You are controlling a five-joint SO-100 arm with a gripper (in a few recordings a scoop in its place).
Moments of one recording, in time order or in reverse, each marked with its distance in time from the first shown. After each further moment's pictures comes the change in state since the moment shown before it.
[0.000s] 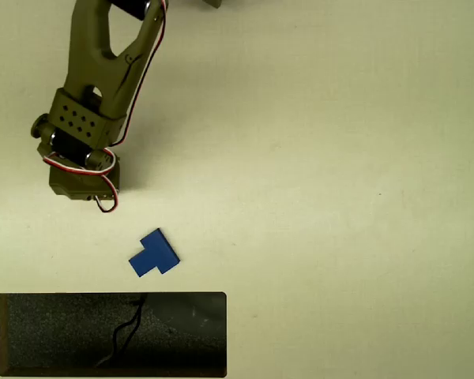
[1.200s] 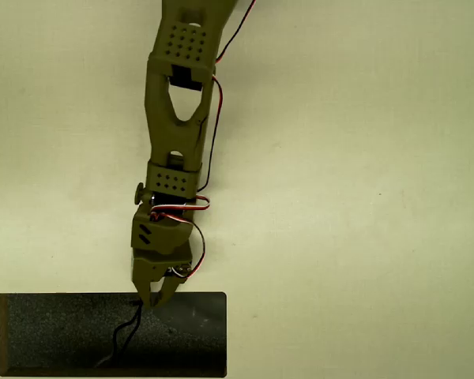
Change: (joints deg) arm -15.1 -34.5 -32.6 -46.5 14.2
